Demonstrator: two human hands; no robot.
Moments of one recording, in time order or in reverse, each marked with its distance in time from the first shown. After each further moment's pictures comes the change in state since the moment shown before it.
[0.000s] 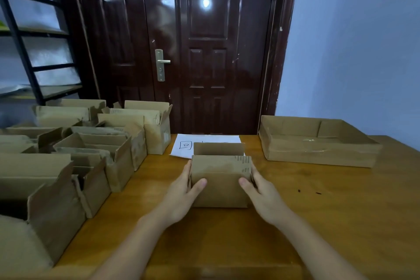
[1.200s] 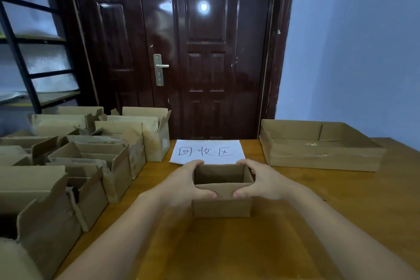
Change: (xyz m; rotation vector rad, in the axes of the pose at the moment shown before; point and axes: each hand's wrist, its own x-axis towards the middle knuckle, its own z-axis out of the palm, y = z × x) left_hand 0.059 0.003 -0.028 0.348 -0.133 -0.010; right_hand 0.060 -0.018 -0.045 -0.356 -0.250 0.006
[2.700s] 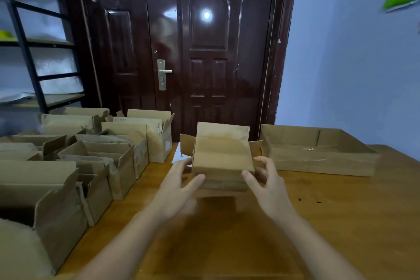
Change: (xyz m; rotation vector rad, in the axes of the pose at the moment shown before) left_hand -0.058 0.021 0.003 -0.257 0.332 0.104; right_hand -0.046 -0.027 0.041 0.391 0.575 -0.061
